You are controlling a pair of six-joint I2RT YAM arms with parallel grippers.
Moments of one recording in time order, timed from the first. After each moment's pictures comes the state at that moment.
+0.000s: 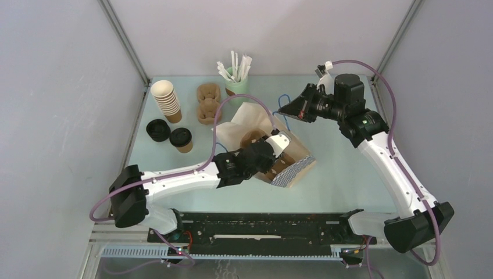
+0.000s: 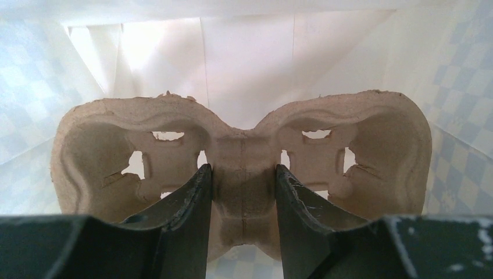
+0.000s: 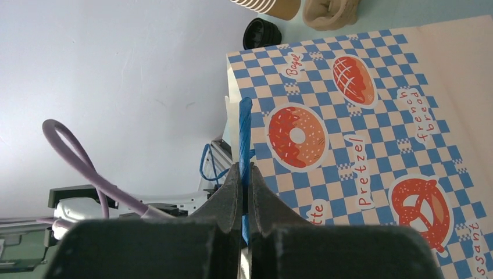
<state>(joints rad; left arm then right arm) -1.13 1.44 1.05 -0.20 -0.40 -0.02 0.37 1.24 1.36 -0.47 -0.56 0.79</state>
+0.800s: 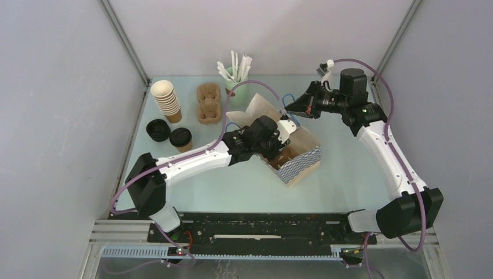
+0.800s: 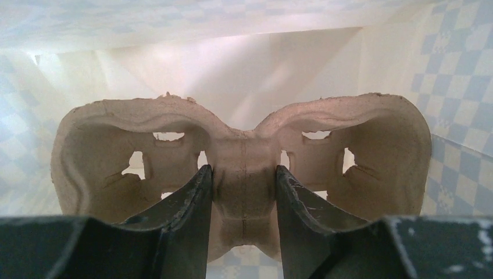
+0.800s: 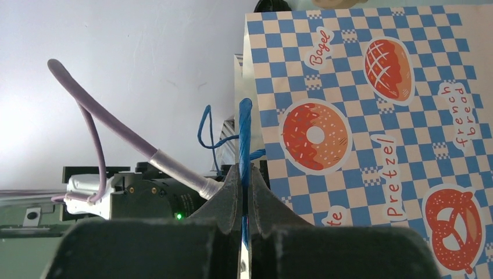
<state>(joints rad) -0.97 1.61 1.27 -0.31 -0.04 0.07 0.24 1.34 1.36 -0.45 -0.82 0.77</state>
